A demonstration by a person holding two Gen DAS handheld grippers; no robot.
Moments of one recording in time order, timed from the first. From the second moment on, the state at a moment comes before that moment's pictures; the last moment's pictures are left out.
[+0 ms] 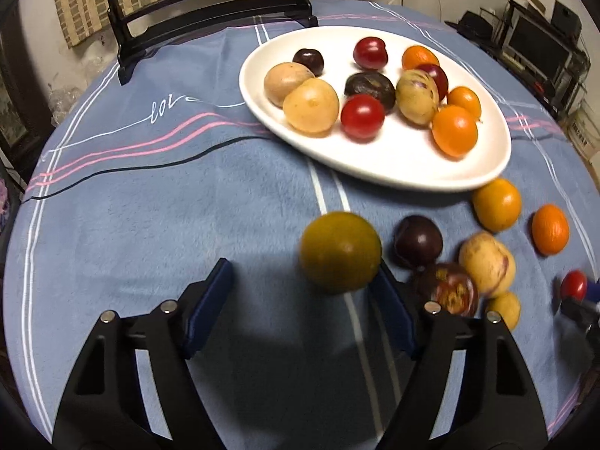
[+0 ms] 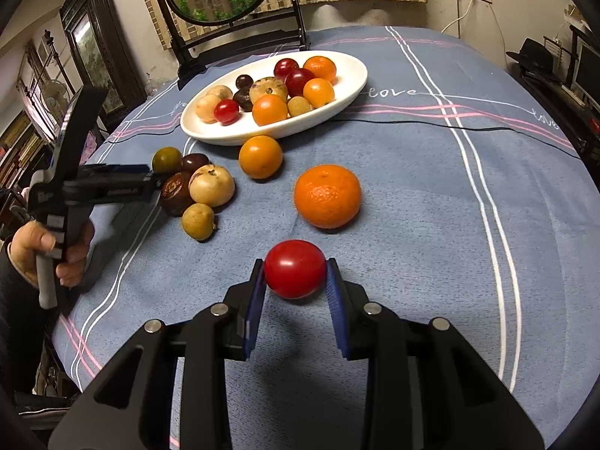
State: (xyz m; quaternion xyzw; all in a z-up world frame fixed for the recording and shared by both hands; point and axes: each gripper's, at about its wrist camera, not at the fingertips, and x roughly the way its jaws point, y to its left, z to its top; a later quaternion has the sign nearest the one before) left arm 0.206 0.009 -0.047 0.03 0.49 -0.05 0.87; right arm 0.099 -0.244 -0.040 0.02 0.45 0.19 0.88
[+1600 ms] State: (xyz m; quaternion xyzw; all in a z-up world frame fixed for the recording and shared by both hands) left arm 0.332 -0.022 0.005 0.00 0.45 -0.04 0.89; right arm 0.310 -0.145 0.008 -0.05 0.39 0.20 0.90
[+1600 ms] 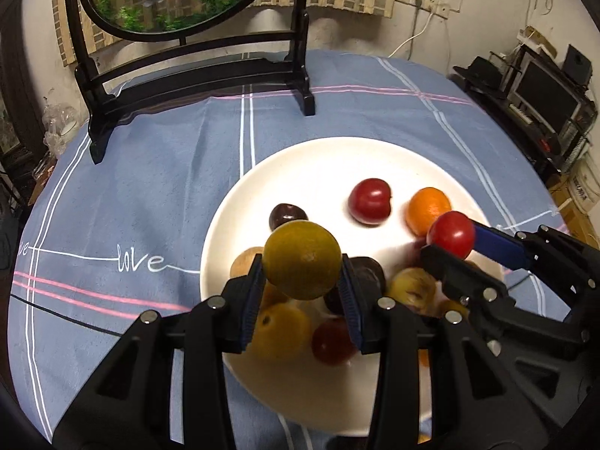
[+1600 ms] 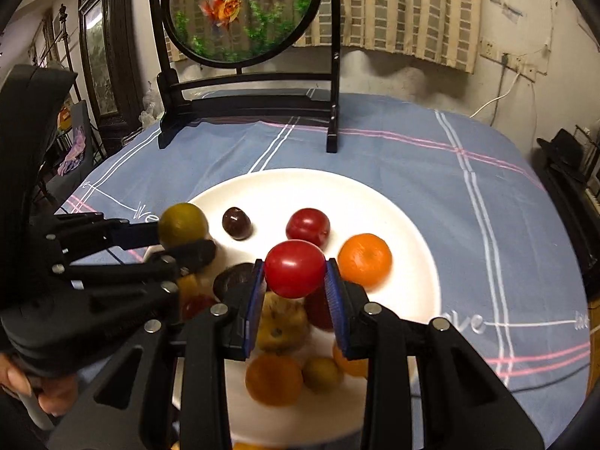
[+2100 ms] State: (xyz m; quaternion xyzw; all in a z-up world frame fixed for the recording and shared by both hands) left arm 0.287 -0.007 0.034 -0.01 0.42 -0.03 0.91; right arm 0.265 -0.193 0.018 0.02 0.38 0.19 0.90
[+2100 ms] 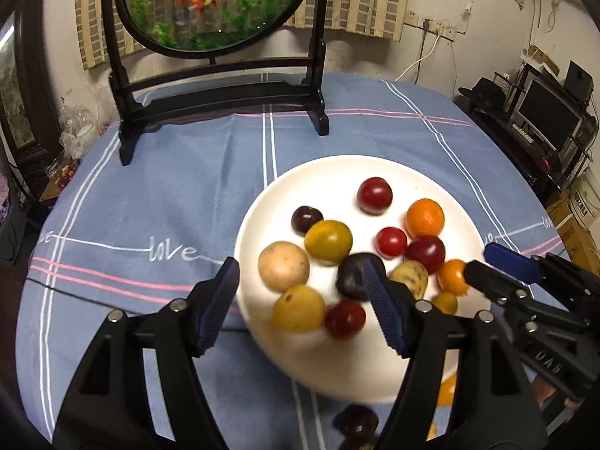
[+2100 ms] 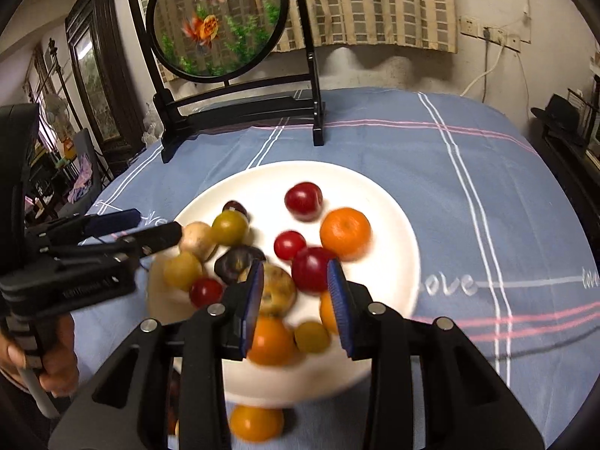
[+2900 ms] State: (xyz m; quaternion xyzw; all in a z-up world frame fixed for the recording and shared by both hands) left arm 0.154 -0.005 0.007 0.02 0.43 -0.03 0.90; right arm 0.118 -0.254 -0.015 0.05 0.39 0.15 0.91
